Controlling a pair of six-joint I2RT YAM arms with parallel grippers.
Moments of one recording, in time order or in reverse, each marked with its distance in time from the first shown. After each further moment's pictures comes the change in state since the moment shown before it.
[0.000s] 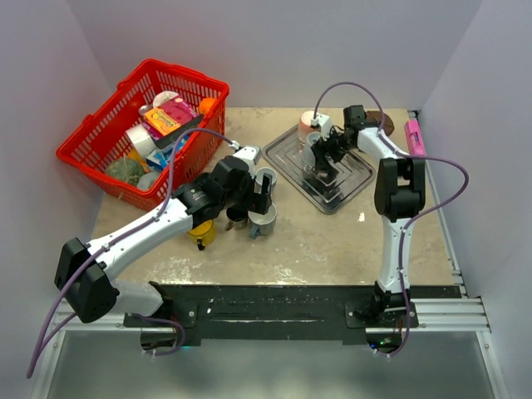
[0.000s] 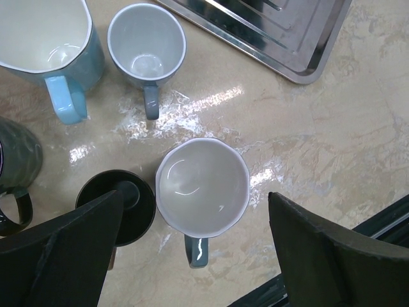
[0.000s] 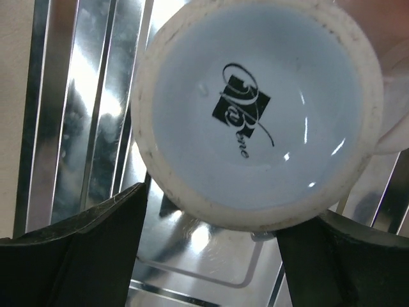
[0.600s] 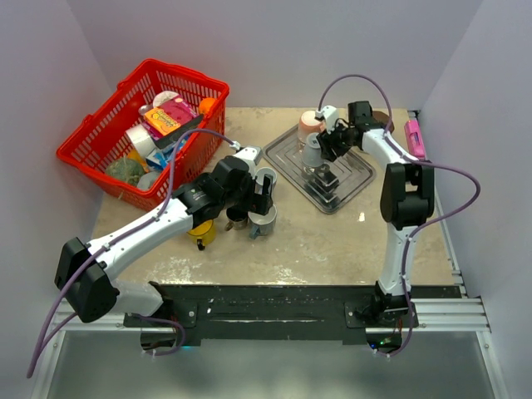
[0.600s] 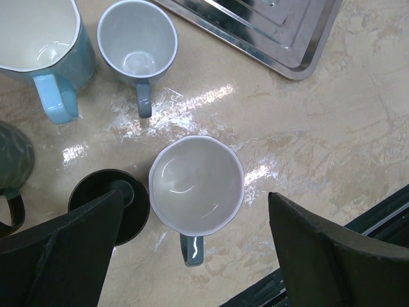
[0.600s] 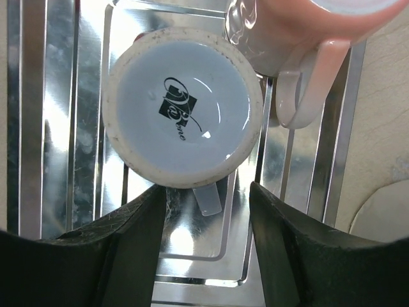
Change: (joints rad) left arm 0.000 0.002 0.000 0.001 0.026 0.000; right arm 0.002 -0.148 -0.133 0.153 0.118 0.100
